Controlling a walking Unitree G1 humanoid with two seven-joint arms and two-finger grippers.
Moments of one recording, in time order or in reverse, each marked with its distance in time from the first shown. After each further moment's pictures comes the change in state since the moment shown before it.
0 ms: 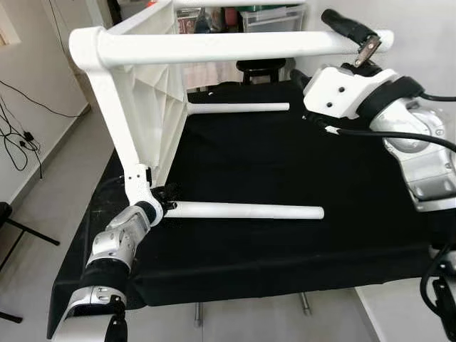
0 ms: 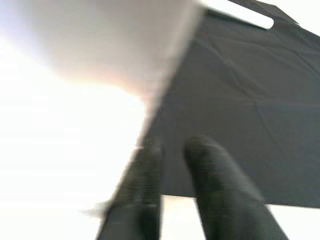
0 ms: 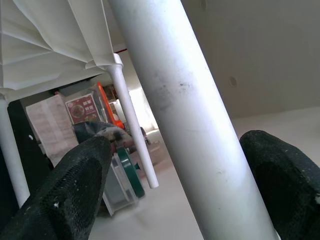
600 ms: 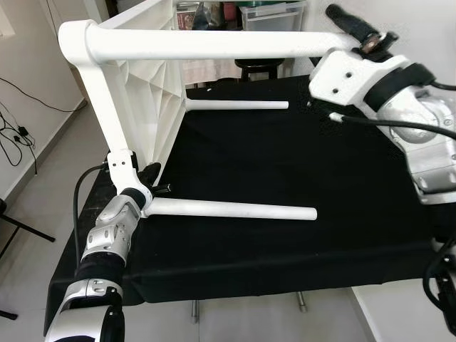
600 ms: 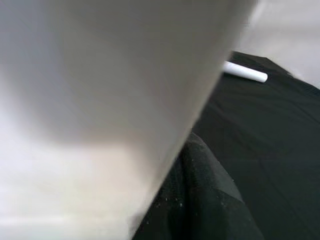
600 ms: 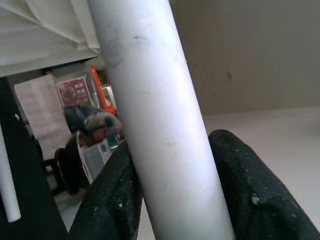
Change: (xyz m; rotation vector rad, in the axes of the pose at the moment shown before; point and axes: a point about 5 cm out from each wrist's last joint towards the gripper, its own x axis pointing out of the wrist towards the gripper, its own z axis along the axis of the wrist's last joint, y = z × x) left arm 0.001 0.004 0.032 0.031 -0.217 0.005; right arm 0.002 -0.012 -0.003 -0.061 0.052 -0.020
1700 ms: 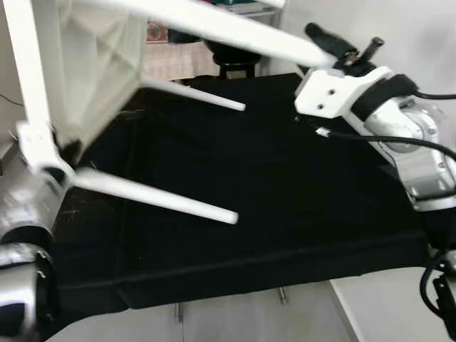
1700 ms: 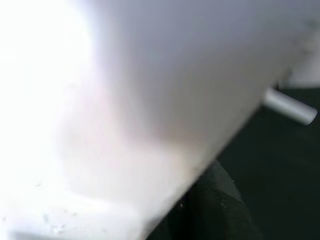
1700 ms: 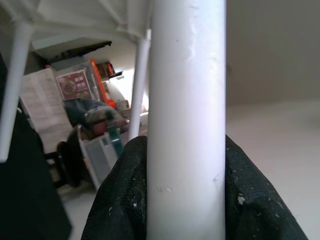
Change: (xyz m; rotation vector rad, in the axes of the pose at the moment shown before) left arm -0.014 0.101 0.156 0.351 -0.226 0.216; right arm 0.000 0.032 -0.008 0.099 0.046 0.007
